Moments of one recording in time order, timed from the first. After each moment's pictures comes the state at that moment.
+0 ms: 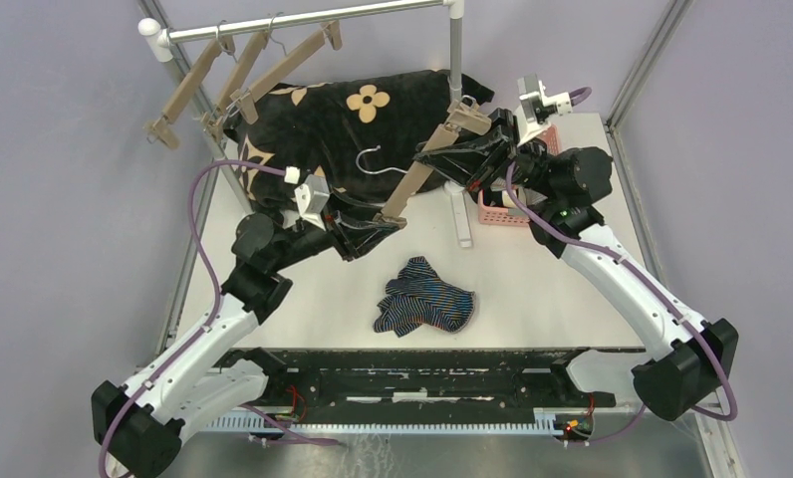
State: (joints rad) left arm -0.56 0.88 0.72 0.45 0.63 -0.32; right arm 0.53 1.26 1.21 0.74 -0.82 0.63
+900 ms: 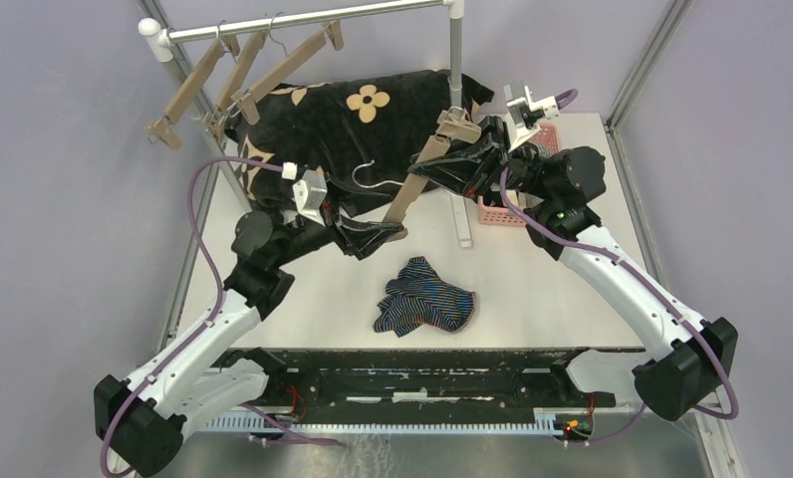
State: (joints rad) left arm -0.56 0.91 0.74 0.52 0.63 -0.31; right arm 0.55 1.26 1.21 0.70 -0.85 0.61
